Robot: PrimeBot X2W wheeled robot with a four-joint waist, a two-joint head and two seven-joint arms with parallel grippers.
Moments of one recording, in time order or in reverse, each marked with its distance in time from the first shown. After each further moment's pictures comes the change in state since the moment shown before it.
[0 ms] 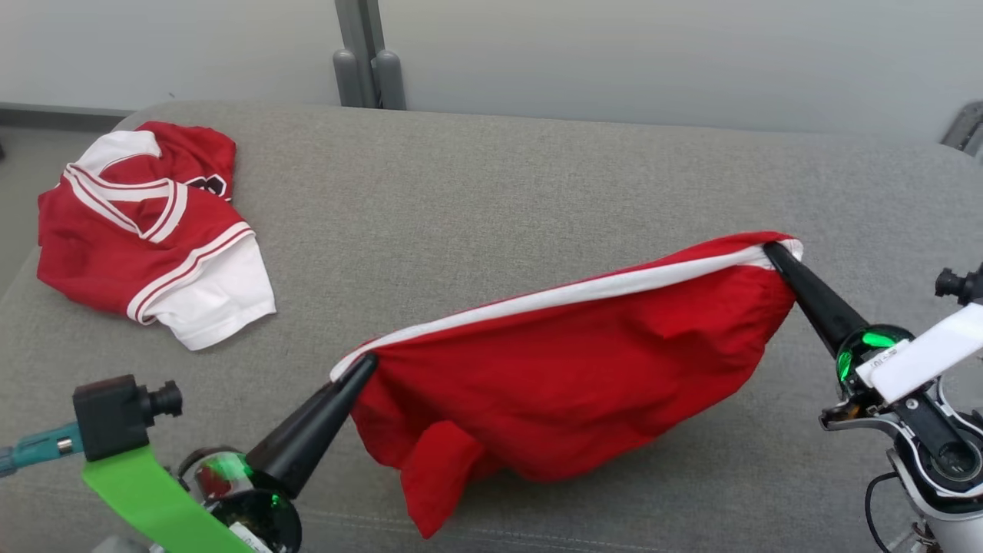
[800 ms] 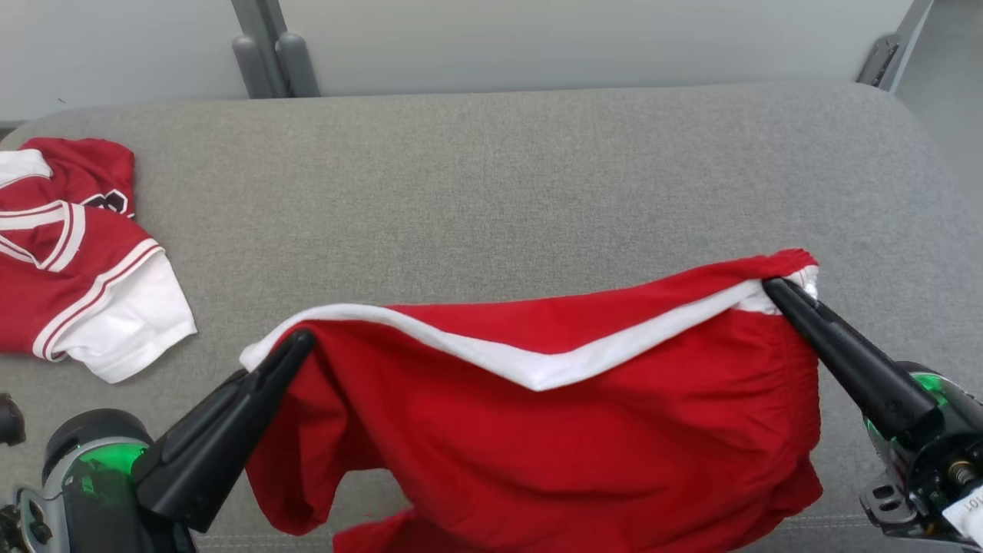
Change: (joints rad) left arm 0.081 0.227 0.228 -0.402 0.069 0.123 -0.045; right arm 0.205 -0.116 -0.016 -0.688 -0.016 -0.041 0.052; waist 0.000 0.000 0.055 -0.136
